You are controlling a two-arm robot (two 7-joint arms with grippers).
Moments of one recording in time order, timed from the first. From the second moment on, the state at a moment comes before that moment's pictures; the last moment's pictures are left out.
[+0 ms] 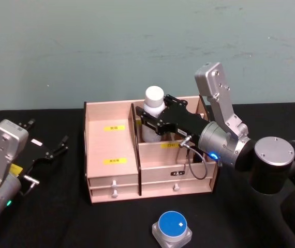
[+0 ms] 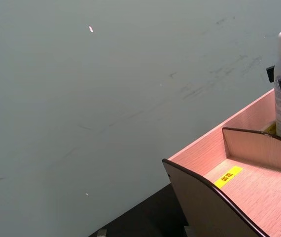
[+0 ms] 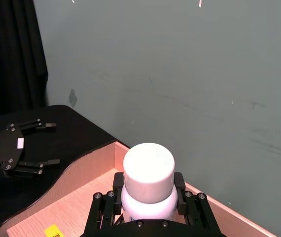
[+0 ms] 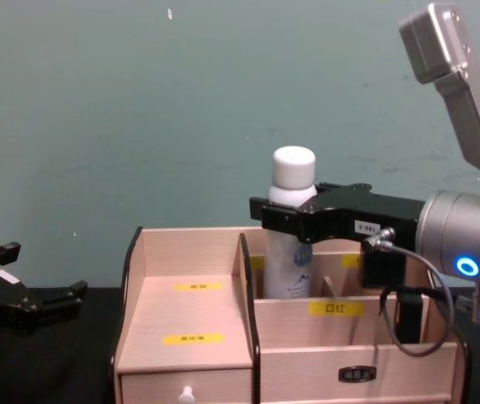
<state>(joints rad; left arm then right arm) -0.20 0.60 0.45 -1.41 -0.25 -0.12 0.03 0.45 0.26 -0.46 -1.31 0.29 0.06 0.43</state>
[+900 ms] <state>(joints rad) -0.20 0.60 0.45 -1.41 -0.25 -0.12 0.03 0.45 0.24 -0.46 -1.27 0.30 0.06 0.44</state>
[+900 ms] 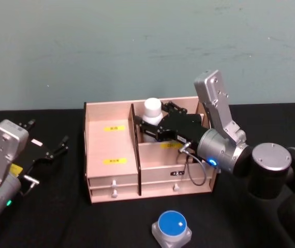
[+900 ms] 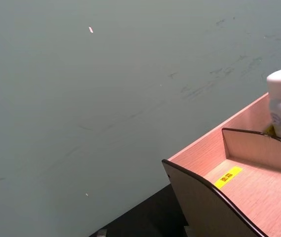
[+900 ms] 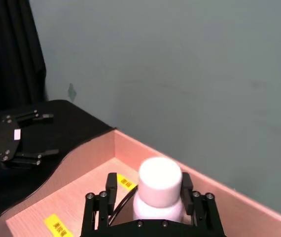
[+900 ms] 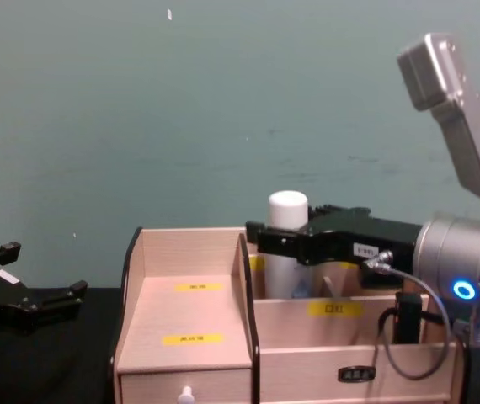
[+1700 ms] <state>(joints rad) -0.20 0.60 0.45 -1.41 -0.25 -0.12 0.03 0.39 0.33 -0.41 -1.55 0.30 0.15 0.37</state>
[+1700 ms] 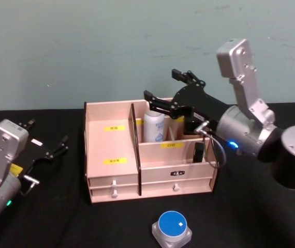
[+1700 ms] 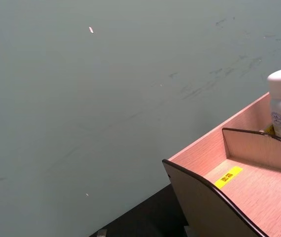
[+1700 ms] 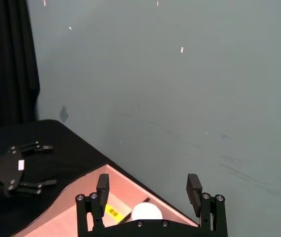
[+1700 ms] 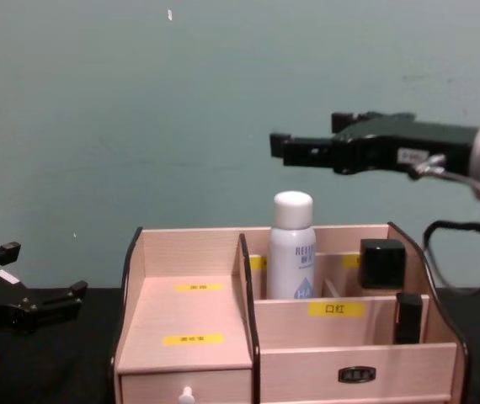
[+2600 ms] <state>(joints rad) -0.20 0.60 0.45 -1.41 -0.25 -0.12 0.03 -0.07 0.49 -0.32 -2.05 0.42 0.46 0.27</state>
